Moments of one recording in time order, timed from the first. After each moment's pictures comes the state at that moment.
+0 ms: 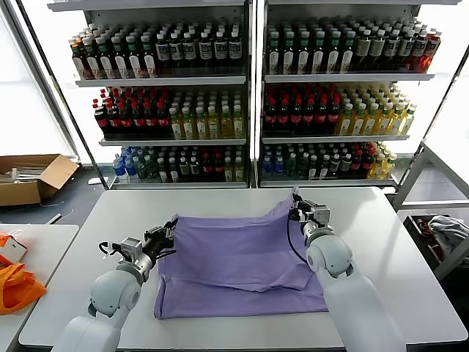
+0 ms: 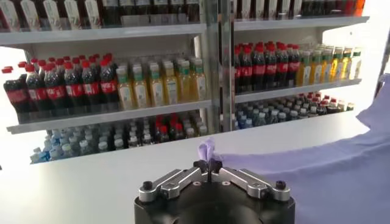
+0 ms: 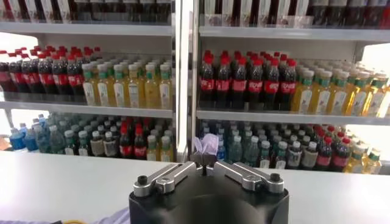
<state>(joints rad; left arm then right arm) 1.06 -1.12 -0.35 -1.75 -0.39 0.37 0.03 -0.86 1.27 0.25 1.70 0.36 -0.48 0.22</state>
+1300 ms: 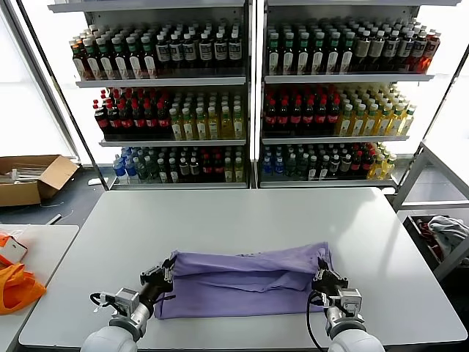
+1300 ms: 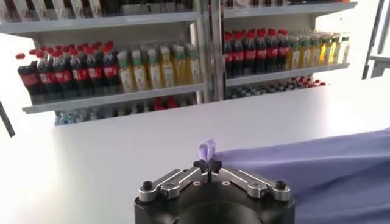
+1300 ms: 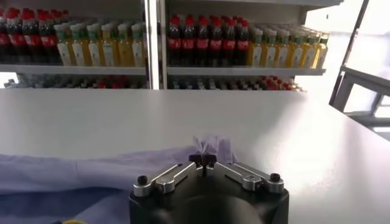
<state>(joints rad) 1.42 -1.18 -0.43 -1.97 -0.26 0.33 0.02 -1.44 1.28 0.39 2.06 0.27 -0.46 0.31</state>
